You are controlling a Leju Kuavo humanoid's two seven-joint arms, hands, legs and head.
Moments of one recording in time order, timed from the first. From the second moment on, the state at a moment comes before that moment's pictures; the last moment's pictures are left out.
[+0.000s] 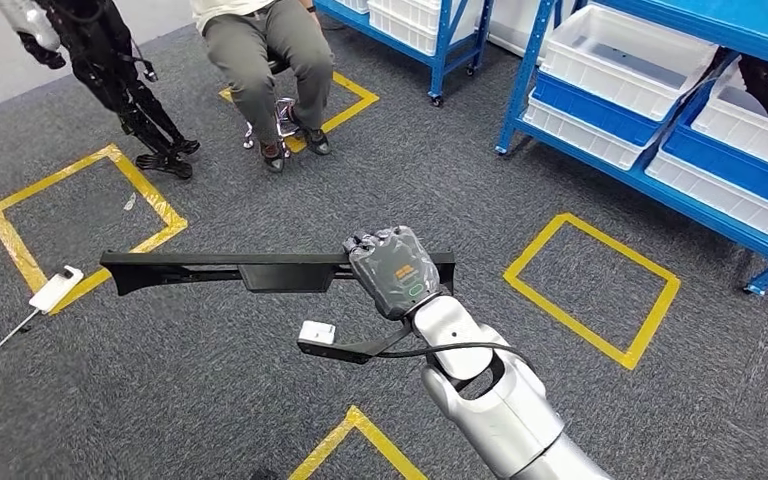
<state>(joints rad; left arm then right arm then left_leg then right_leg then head) -0.16 -0.11 -0.38 -0.19 0.22 0.26 0.07 -0.51 0.09 0.81 -1.33 1.37 -0.23 -0.10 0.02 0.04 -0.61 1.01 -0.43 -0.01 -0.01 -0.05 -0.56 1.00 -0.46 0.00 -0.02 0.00</state>
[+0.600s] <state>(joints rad) -0.15 -0.11 -0.38 -0.19 0.22 0.27 0.06 -0.51 0.08 0.84 -1.33 1.36 -0.23 -0.10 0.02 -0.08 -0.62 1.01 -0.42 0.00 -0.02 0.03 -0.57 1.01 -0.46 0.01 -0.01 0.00</state>
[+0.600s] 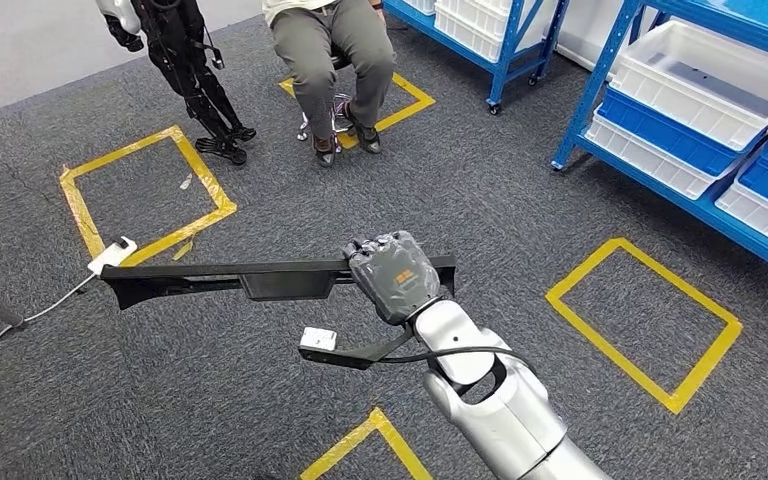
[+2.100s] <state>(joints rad) -0.08 0.06 -0.29 -0.17 0.29 0.10 0.00 -0.51 0.05 0.85 -1.40 1.34 -0.18 -0.14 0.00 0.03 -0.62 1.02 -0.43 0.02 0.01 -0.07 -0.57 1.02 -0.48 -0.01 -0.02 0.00</state>
